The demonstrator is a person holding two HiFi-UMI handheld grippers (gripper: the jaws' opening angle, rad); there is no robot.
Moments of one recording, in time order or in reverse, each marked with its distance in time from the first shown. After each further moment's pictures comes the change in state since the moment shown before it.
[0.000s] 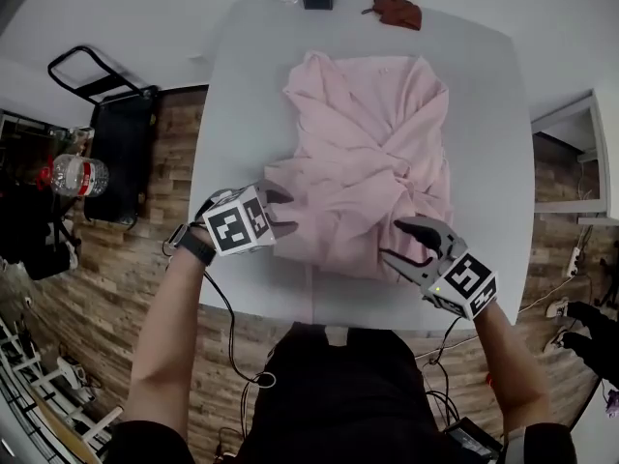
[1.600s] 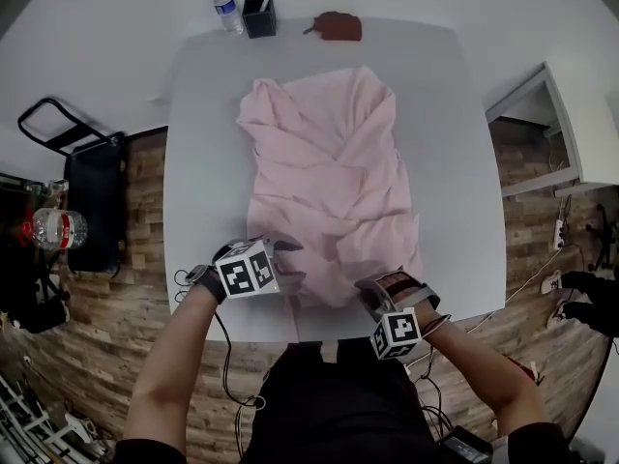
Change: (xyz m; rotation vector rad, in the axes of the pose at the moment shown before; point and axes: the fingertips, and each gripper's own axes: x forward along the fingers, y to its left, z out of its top) left arm 0.071 -0.077 0.033 0.157 -0.135 -0.198; right arm 0.030 0.059 -0.159 -0.694 0.493 -0.140
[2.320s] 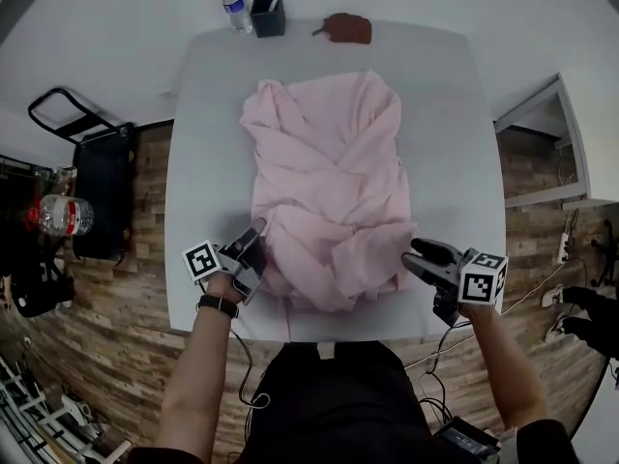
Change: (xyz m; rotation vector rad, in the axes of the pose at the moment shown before) left arm -0.075 0.105 -0.062 -1.568 -1.241 0.084; right arm -0.099 -0.137 -0.082 1.398 -0.629 0.217
